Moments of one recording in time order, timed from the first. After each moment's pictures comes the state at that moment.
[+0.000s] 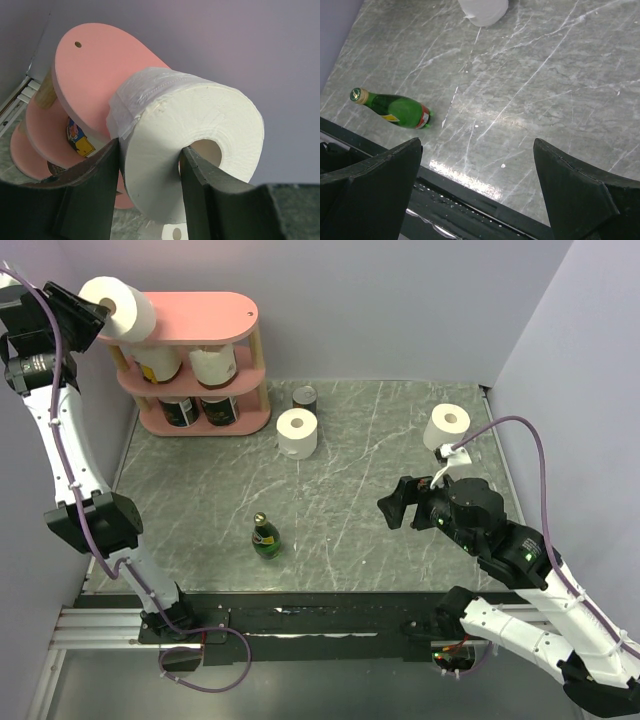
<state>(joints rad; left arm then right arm) 0.40 1.84 2.29 -0.59 0.30 -0.70 0.77 0.69 1.03 -0.78 0.25 0.47</state>
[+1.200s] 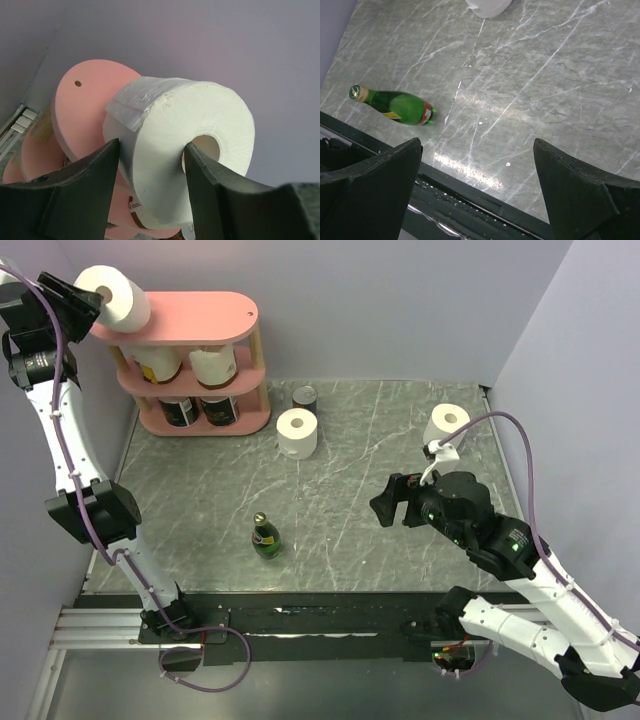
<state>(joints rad) 0.41 1.94 2.34 -0.46 0.29 -0.72 0.77 0.74 1.03 -0.76 0.22 0.49</state>
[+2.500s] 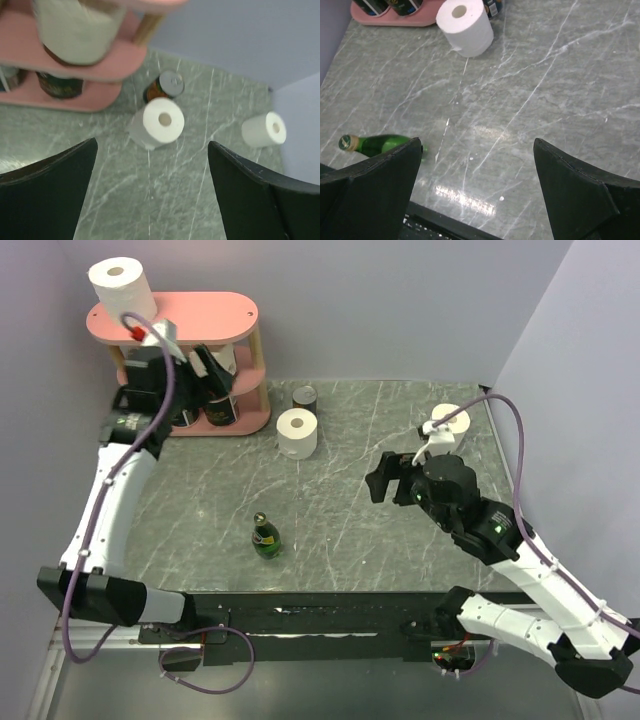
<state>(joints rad) -0.13 1.35 1.61 -0.54 0.09 -0.49 0.76 0.87 1.10 -0.65 0.36 0.46</state>
